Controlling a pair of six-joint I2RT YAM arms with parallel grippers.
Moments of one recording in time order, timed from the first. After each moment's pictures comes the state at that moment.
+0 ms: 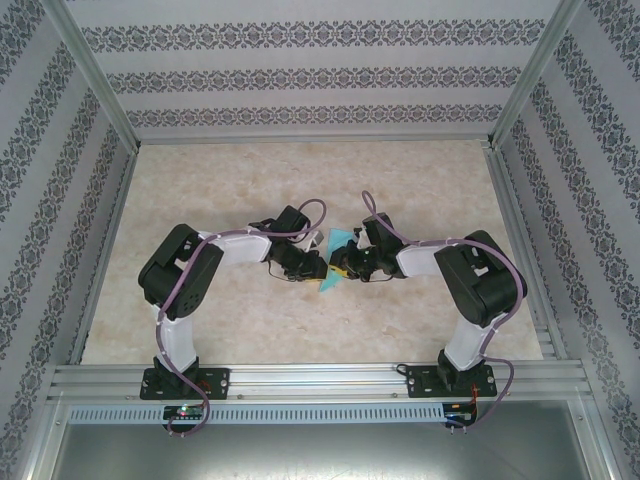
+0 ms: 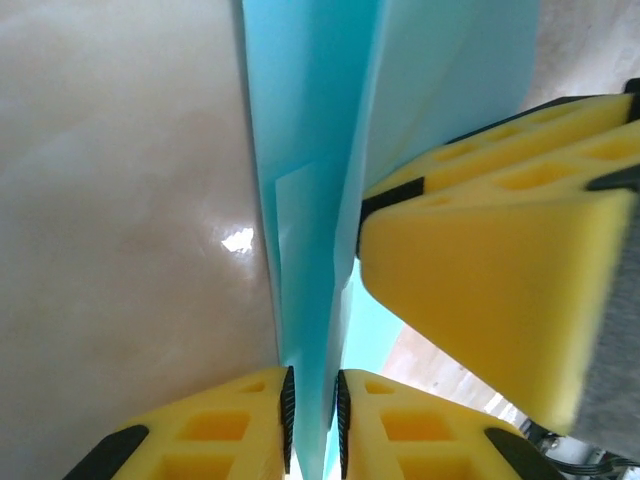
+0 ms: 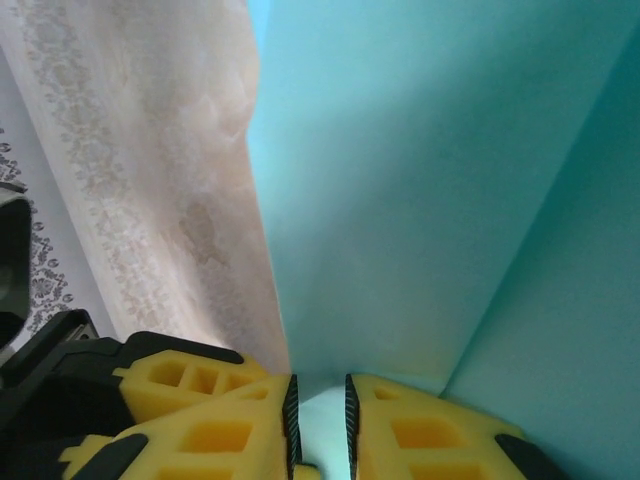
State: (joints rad) left arm -0.58 1.91 1.09 -0.33 0.61 -0.55; right arm 0.47 1.77 0.73 0.15 -0.63 1.02
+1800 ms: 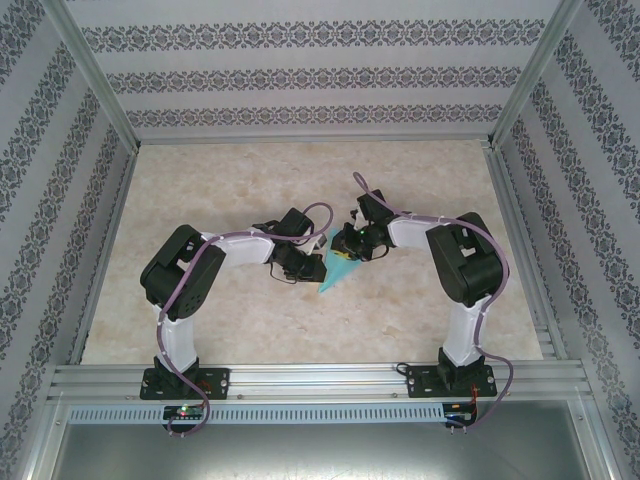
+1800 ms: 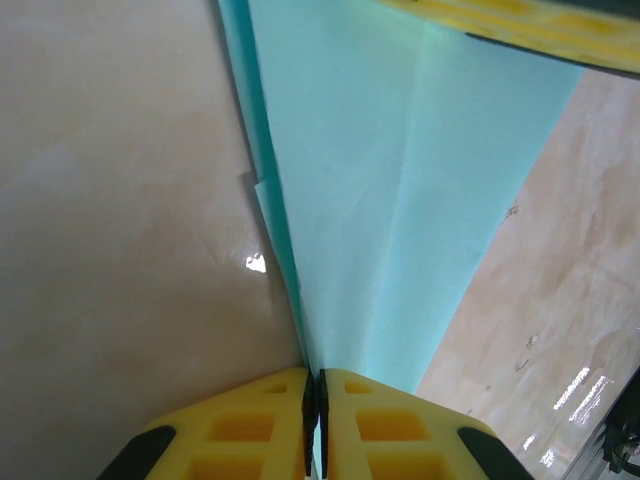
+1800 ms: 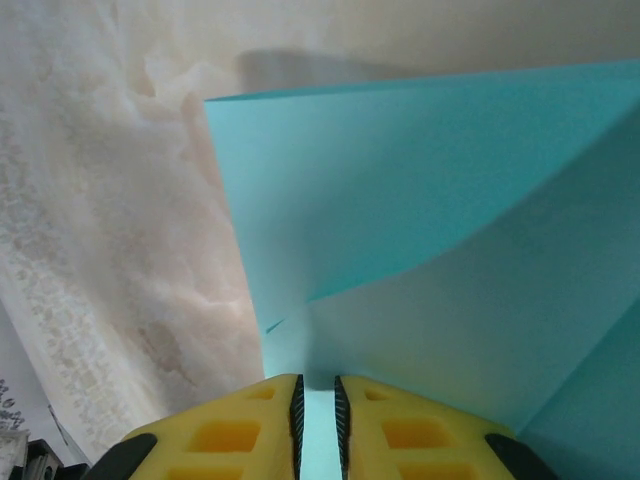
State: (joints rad) left arm -0.61 1.92 1.10 -0.36 0.54 -0.45; right arm 0.41 1.93 1.06 -0.22 -0.57 0.80
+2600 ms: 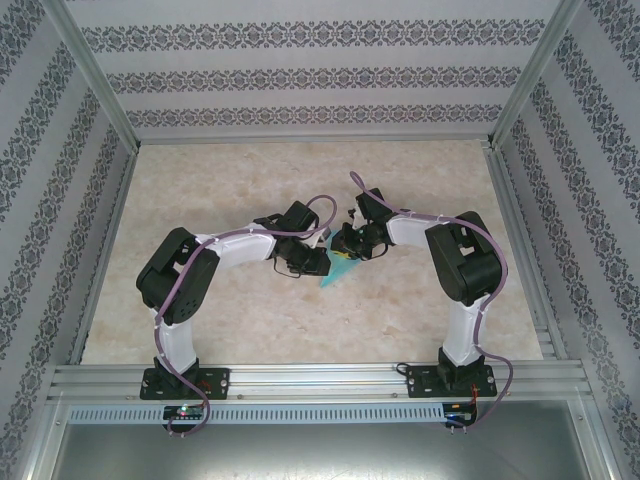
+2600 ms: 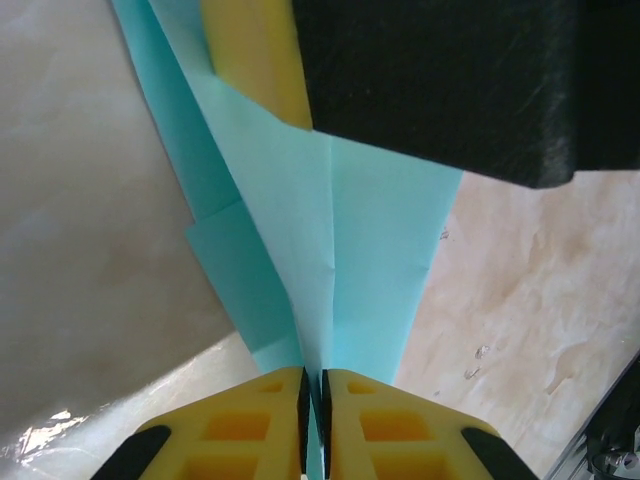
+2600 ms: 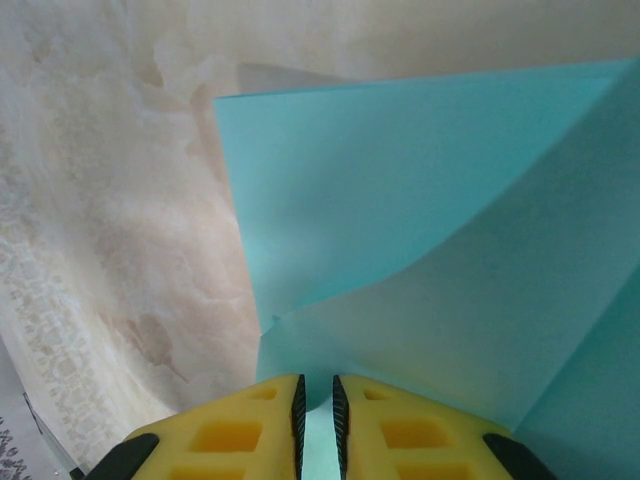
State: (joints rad) left arm -0.63 1.88 1.17 -0.42 0.48 -0.45; right arm 0.41 1.94 1.08 -0.25 -0.56 0.73
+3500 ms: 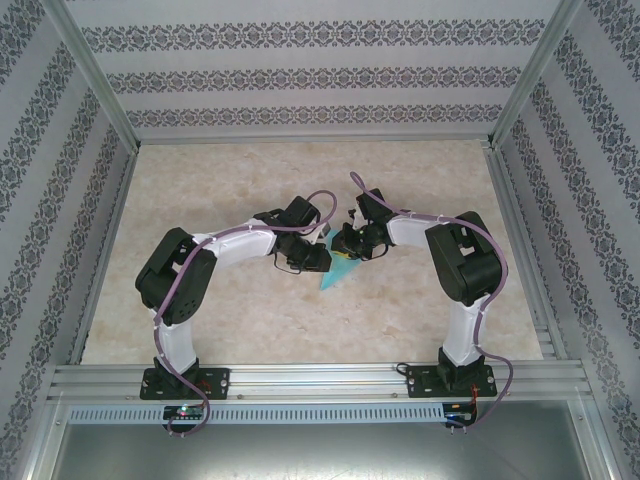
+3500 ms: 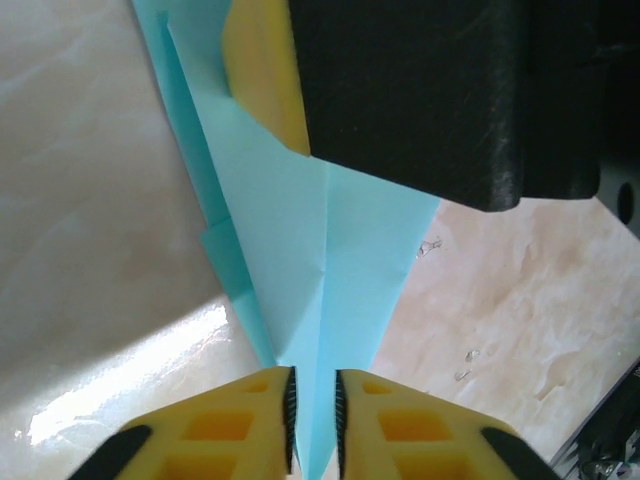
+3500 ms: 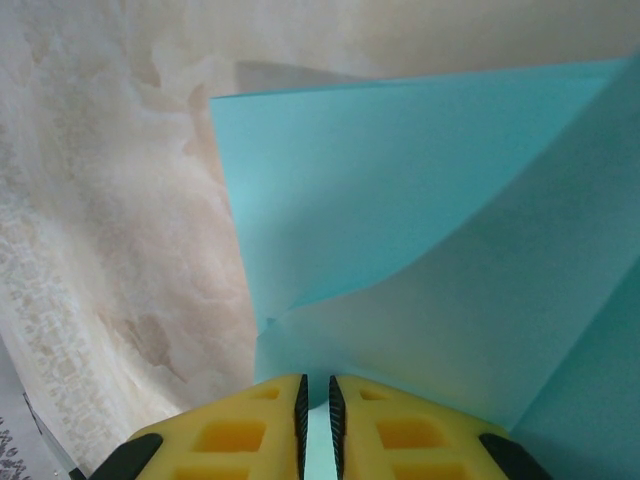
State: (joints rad) left arm -0.63 1.87 1.22 -0.50 0.45 -0.47; right arm 0.41 1.94 1.08 -0.24 -0.56 0.73
